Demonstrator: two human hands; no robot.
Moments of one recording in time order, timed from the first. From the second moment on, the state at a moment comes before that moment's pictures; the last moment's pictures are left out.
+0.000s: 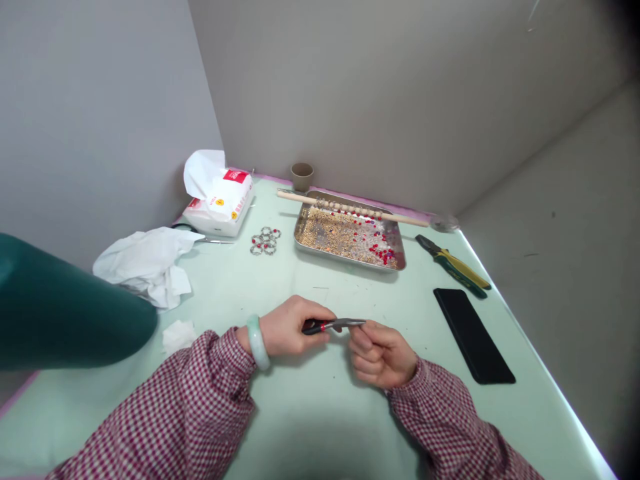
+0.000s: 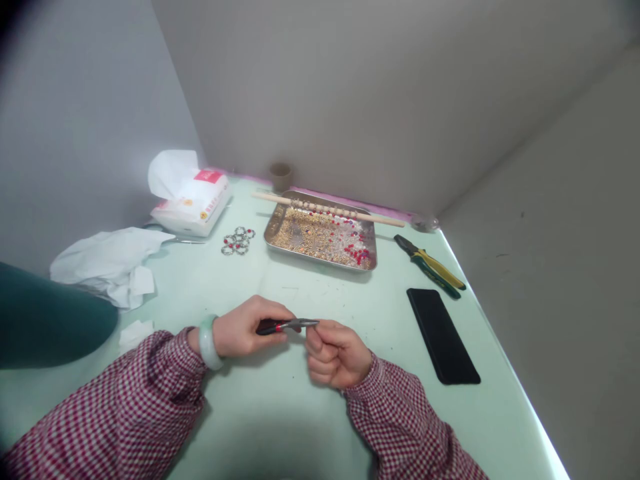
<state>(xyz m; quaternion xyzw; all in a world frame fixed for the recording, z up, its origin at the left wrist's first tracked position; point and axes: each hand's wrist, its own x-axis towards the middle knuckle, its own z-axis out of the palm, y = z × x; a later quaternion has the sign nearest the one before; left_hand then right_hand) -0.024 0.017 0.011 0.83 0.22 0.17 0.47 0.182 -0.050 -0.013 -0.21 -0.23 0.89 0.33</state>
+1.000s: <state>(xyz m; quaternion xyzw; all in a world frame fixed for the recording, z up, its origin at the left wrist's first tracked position) -0.020 0.018 0.003 0.84 0.35 0.23 0.34 0.177 -0.043 -0.015 -0.59 -0.70 0.09 0.41</state>
